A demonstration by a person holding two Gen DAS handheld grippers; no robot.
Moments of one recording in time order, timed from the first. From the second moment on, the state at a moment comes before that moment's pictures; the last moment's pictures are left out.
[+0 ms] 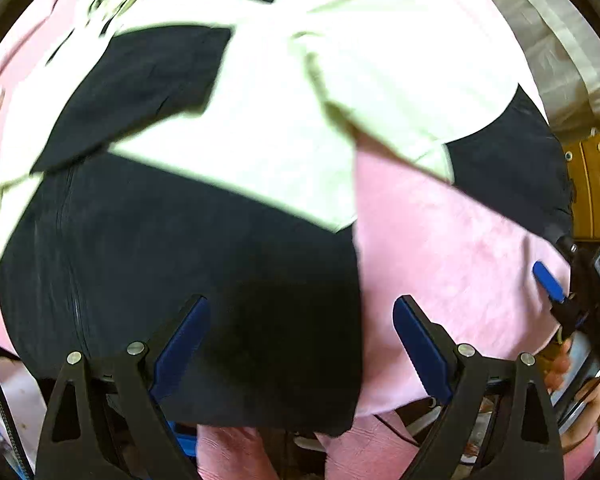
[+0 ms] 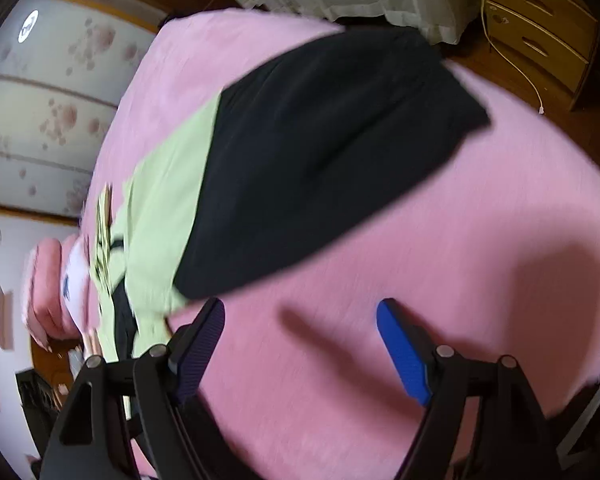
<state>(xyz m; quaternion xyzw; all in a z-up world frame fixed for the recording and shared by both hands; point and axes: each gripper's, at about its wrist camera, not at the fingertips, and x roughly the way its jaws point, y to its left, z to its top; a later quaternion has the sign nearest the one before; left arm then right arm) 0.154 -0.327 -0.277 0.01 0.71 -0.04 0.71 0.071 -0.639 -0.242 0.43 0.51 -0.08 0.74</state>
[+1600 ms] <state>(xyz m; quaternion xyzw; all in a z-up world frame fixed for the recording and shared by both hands) 0.271 0.086 -0.271 -0.12 0.64 0.05 0.75 0.278 -0.196 -0.166 0.17 0.38 0.00 0.91</state>
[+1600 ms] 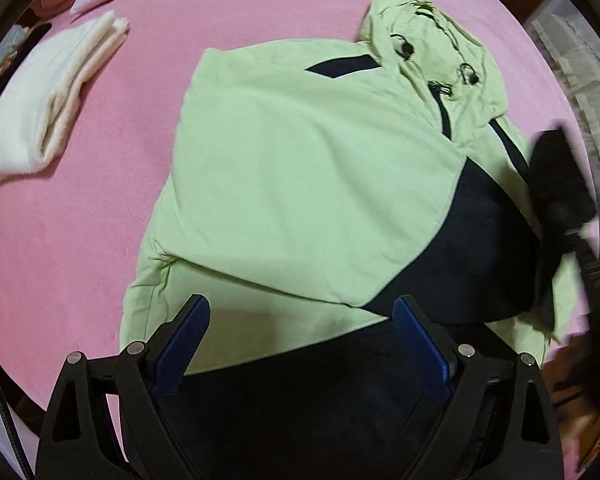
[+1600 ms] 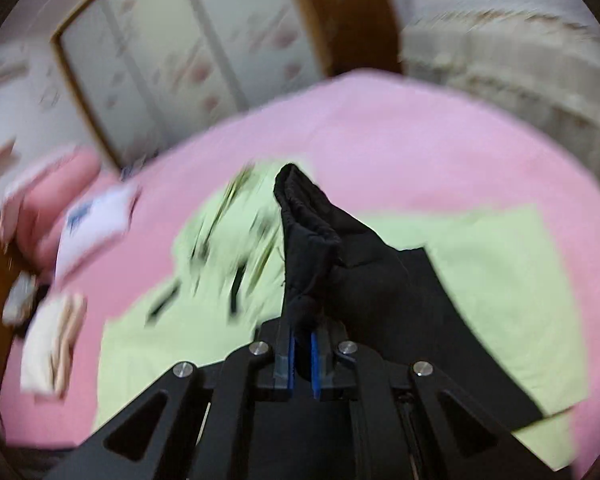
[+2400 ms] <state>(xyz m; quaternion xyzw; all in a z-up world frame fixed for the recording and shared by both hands) 0.339 -0.038 -0.327 -0.18 0.63 0.01 0.76 0.222 -0.288 -0.206 0.15 0.51 0.05 0.84</state>
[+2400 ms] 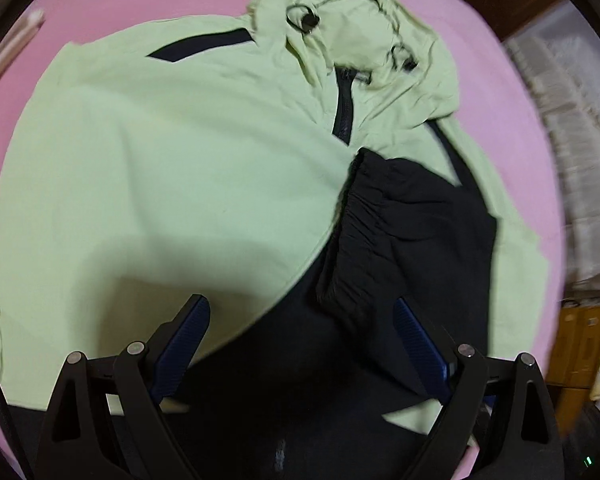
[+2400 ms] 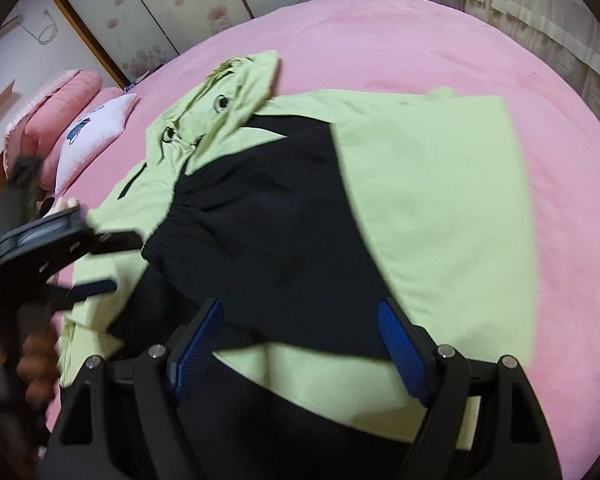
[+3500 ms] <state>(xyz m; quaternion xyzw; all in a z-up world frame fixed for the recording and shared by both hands) 0.347 -0.120 -0.216 -0.03 0.54 -0.01 0.84 0.207 -0.367 -0.245 0.09 0.54 -0.02 0.84</state>
